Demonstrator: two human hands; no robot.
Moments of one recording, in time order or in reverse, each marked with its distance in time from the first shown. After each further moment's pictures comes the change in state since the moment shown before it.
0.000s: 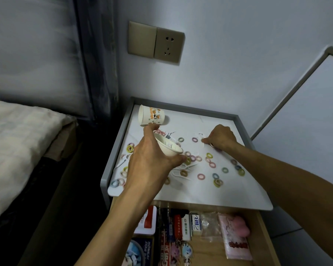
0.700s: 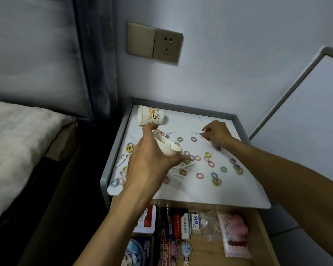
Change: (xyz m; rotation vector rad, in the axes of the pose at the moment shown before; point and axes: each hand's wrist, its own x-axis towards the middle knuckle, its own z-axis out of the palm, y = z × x) left_hand -0.001 0.000 0.000 0.002 -0.002 -0.008; right_hand 0.009 0.000 -0.002 0.092 0.031 -0.227
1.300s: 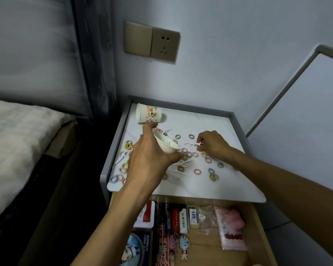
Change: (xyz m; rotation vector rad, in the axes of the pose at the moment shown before) left_hand -0.002 0.001 0.003 0.021 0.001 -0.003; right_hand -0.044 -0.006 0.013 -0.196 -0.145 -0.096
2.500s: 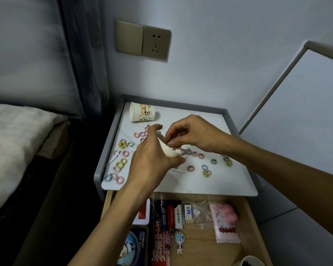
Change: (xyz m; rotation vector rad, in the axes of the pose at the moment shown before) left_hand -0.004 0.001 0.016 0.064 -0.144 0.026; right_hand -0.076 -0.085 -0.079 0.592 -0.186 -0.472
